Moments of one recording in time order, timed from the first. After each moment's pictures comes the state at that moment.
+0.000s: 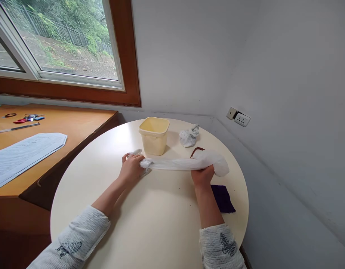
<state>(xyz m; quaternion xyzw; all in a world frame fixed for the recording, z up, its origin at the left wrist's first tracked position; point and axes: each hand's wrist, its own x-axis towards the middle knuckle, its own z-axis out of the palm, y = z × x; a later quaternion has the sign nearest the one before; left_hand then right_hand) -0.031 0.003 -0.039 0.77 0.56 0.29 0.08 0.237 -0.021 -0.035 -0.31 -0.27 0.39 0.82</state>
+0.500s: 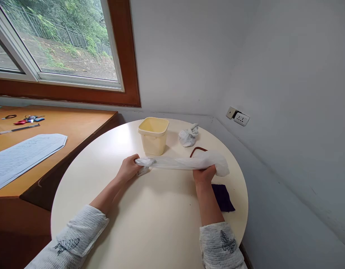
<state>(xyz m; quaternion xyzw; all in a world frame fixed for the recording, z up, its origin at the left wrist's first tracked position) -0.043 0.011 -0.051 0.65 0.58 0.41 0.27 0.247 -0.012 -0.048 -0.29 -0.16 0.45 0.83</state>
